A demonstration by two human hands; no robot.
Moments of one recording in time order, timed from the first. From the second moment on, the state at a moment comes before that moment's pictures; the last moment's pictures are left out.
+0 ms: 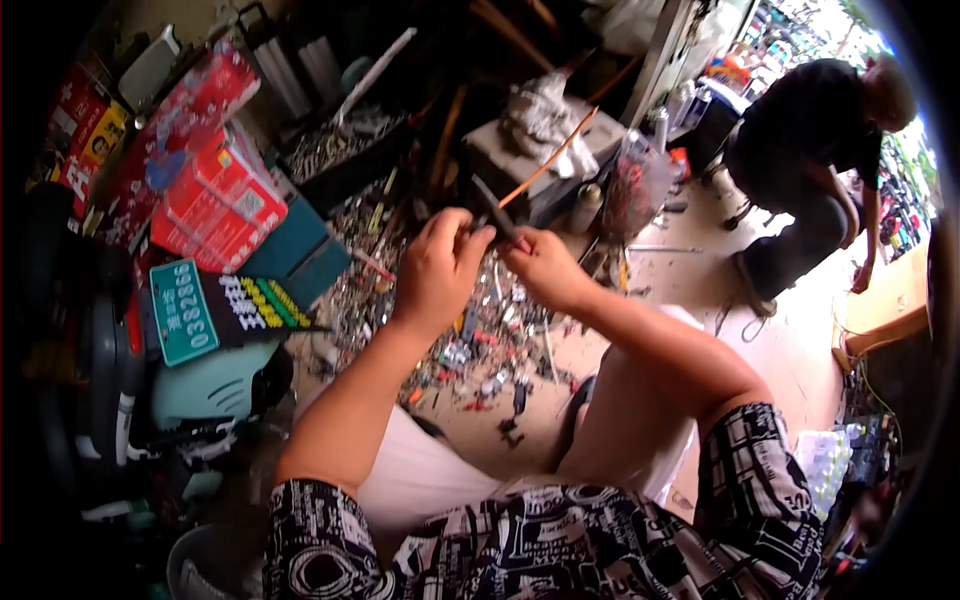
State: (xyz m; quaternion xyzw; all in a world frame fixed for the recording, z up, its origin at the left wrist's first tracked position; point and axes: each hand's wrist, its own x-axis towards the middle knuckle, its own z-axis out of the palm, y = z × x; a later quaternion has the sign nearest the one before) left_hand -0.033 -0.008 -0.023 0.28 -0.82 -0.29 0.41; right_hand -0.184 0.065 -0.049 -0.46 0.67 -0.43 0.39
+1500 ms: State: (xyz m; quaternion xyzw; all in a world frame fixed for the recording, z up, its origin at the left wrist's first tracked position) left_hand -0.034 -0.003 -0.037 0.30 -0.65 -0.63 0.30; right_hand -0.199 0.065 -0.037 -0.56 0.72 -0.34 0.23
